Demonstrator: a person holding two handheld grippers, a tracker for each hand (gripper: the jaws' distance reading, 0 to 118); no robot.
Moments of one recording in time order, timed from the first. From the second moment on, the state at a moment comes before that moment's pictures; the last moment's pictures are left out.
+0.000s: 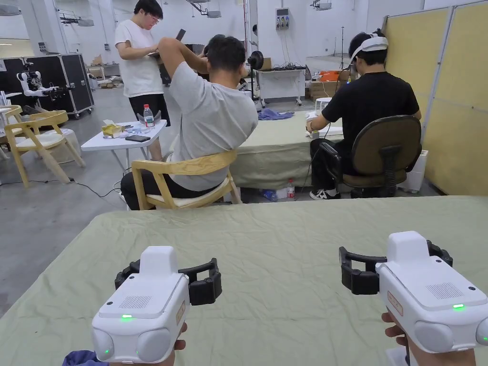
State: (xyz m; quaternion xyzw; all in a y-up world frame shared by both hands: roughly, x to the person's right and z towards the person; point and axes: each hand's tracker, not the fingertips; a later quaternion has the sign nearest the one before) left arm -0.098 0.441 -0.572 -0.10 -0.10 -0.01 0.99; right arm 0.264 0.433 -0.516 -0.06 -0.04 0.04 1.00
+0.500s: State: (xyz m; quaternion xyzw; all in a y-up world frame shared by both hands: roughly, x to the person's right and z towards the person) left arm -0.095 0.439 -0.572 -0.09 -0.09 -0.01 0.99; right arm 0.262 0.433 -0.515 -0.07 -0.04 0.04 1.00
